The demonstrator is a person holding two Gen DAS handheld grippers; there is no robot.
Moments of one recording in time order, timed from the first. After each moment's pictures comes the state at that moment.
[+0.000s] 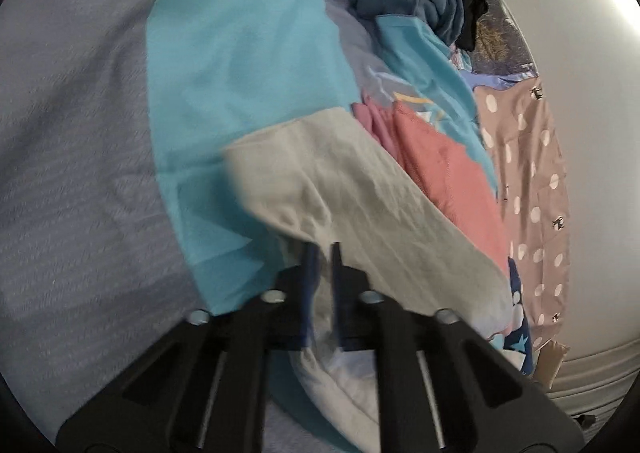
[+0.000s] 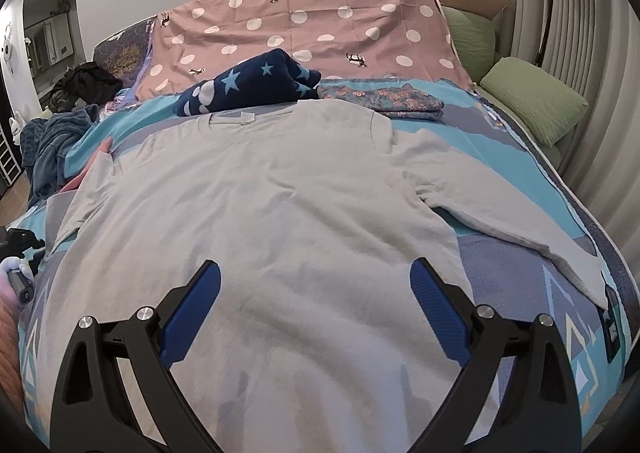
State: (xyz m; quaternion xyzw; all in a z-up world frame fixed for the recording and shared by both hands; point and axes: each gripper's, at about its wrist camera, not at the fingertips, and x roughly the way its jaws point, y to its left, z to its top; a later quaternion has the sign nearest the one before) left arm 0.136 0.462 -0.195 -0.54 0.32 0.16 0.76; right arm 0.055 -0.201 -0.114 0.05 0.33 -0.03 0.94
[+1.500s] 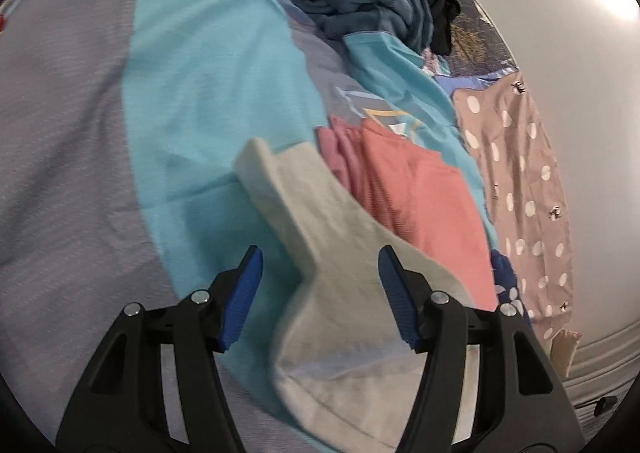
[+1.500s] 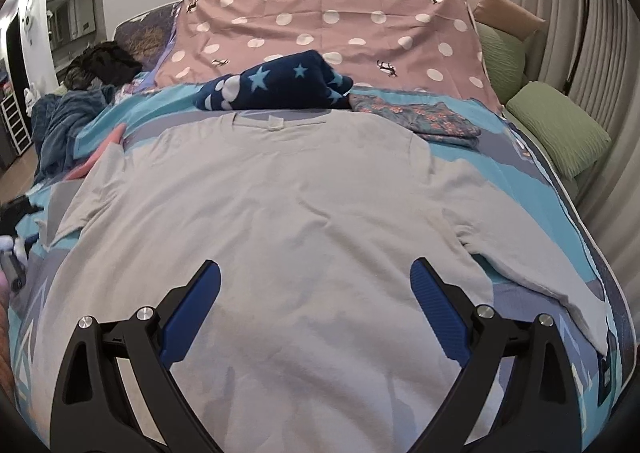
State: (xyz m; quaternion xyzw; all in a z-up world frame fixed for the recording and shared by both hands) left arm 0.156 0.453 -0.163 -0.50 0.31 0.17 0.79; right arm 0.096 -0.178 -0.111 0.01 0.34 0.00 0.94
